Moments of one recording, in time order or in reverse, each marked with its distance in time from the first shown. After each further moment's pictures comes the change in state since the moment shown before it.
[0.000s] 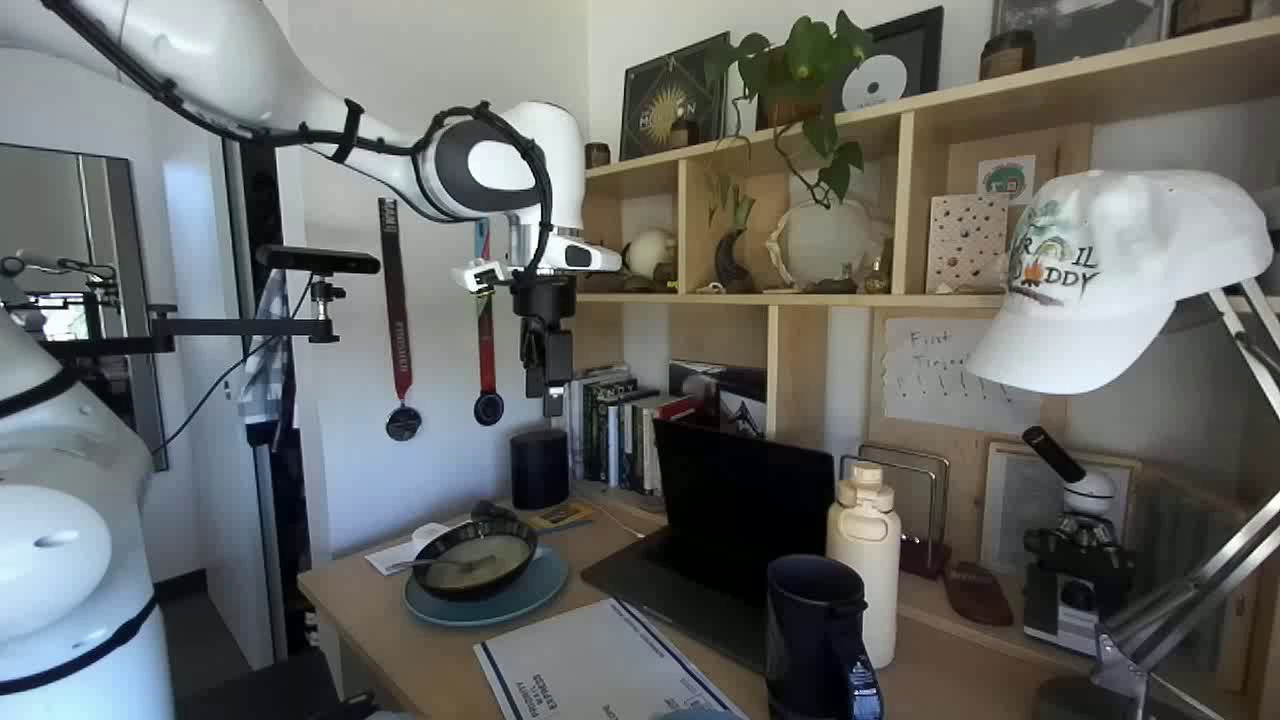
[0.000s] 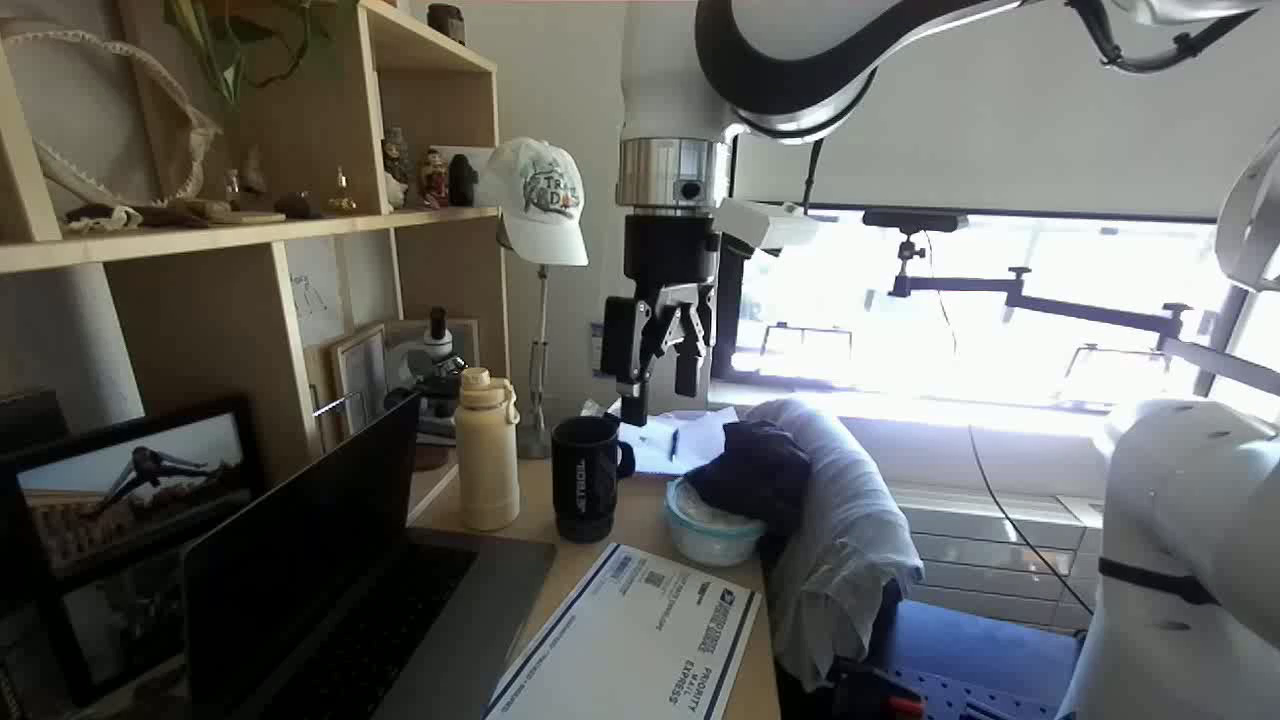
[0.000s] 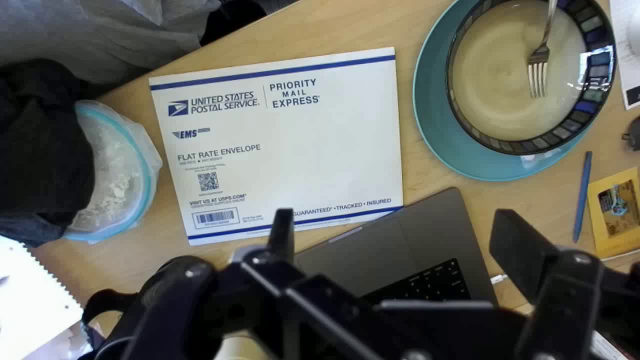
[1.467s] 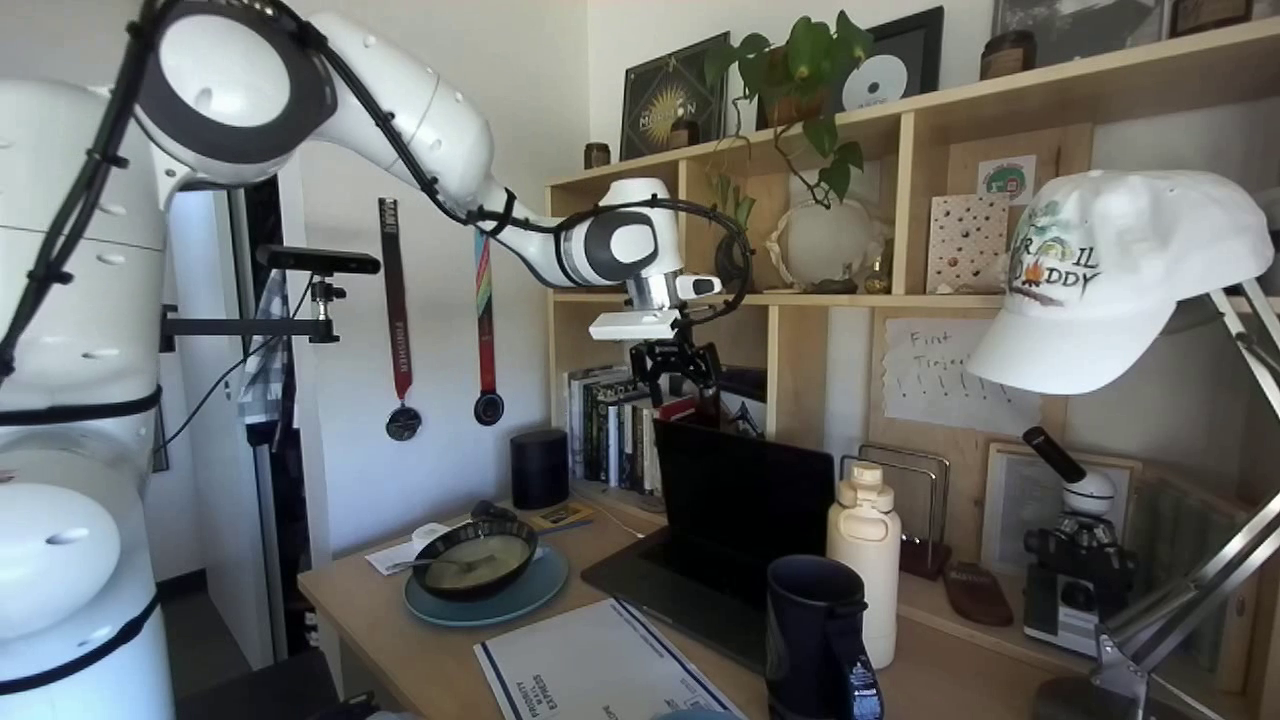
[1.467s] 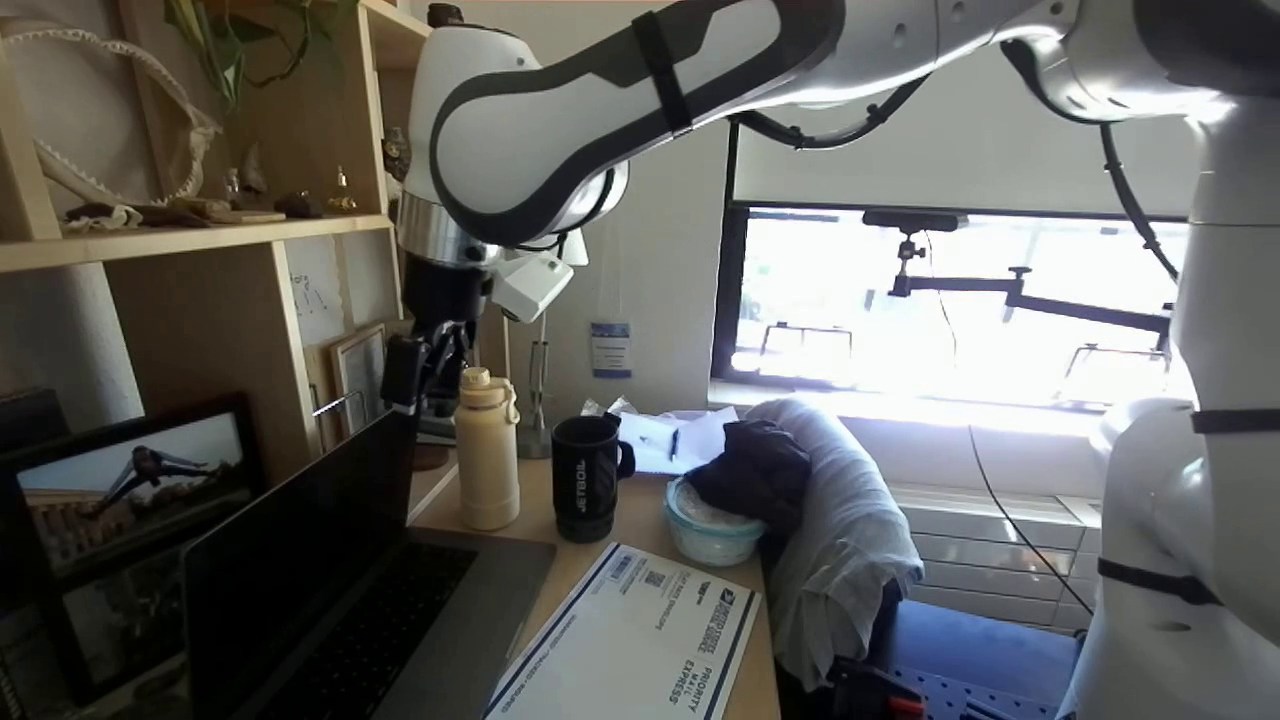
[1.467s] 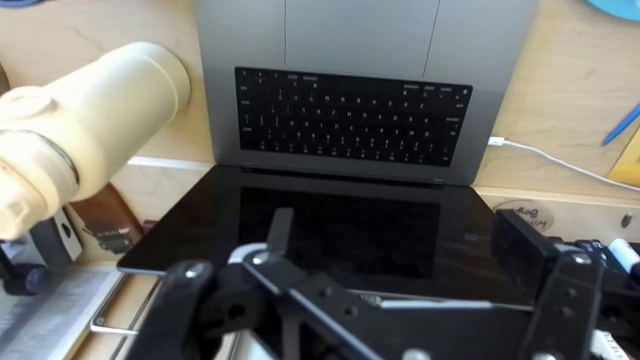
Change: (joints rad) arm 0.033 0.583 0.007 0.451 -0.095 0.407 -0.406
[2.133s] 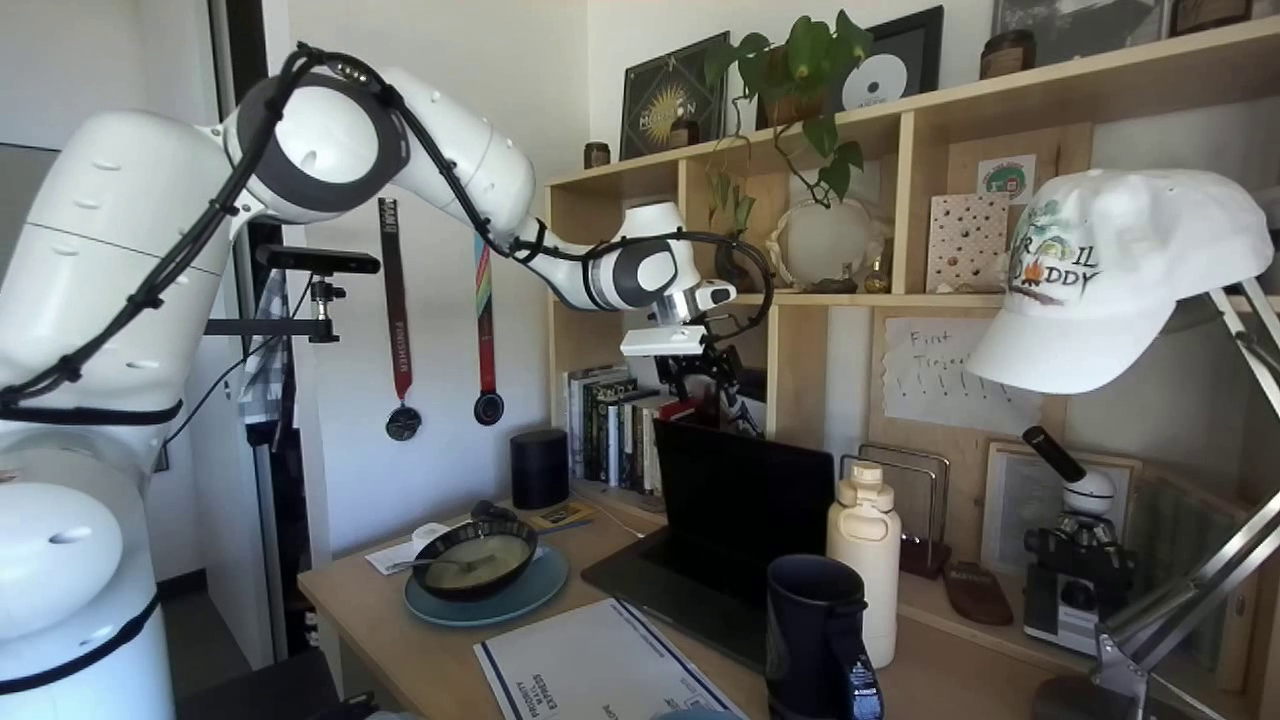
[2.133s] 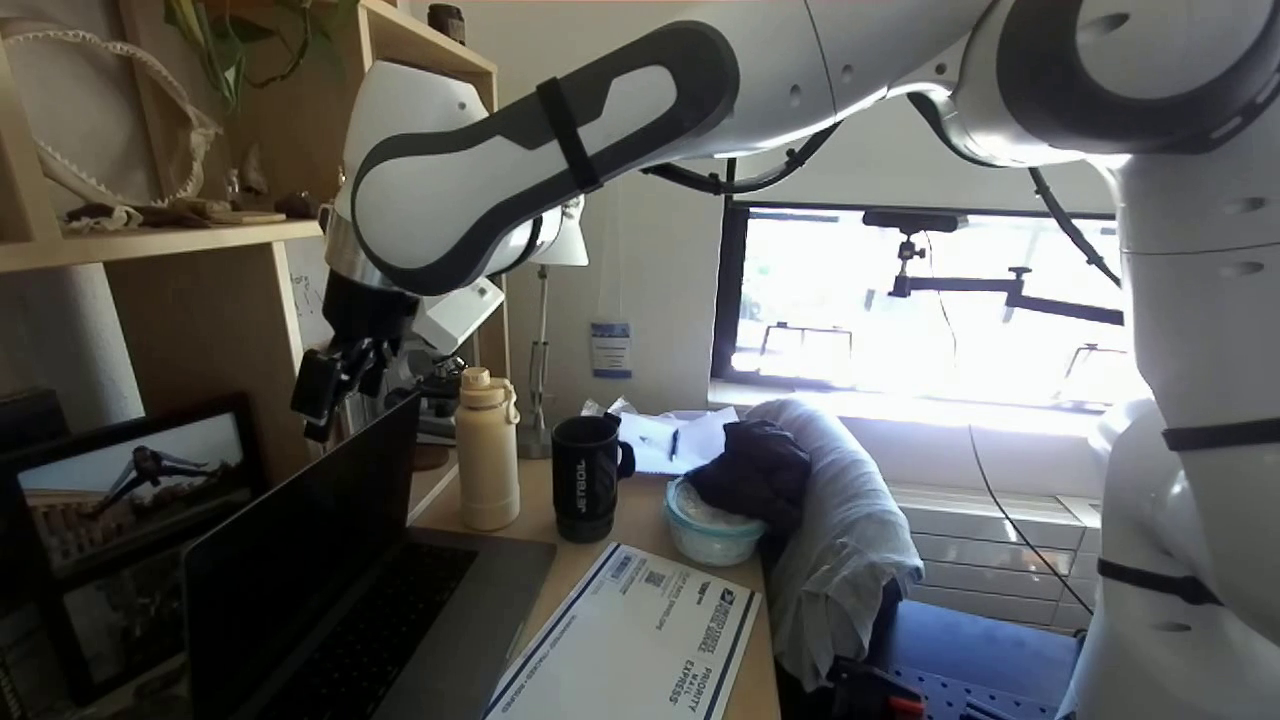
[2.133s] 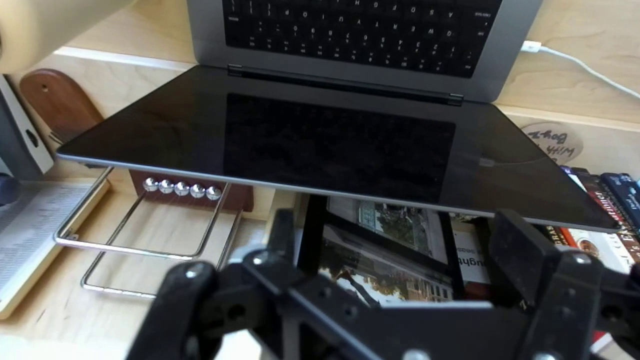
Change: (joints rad) arm 0.009 0.186 0.019 0.170 -0.005 0.160 -0.013
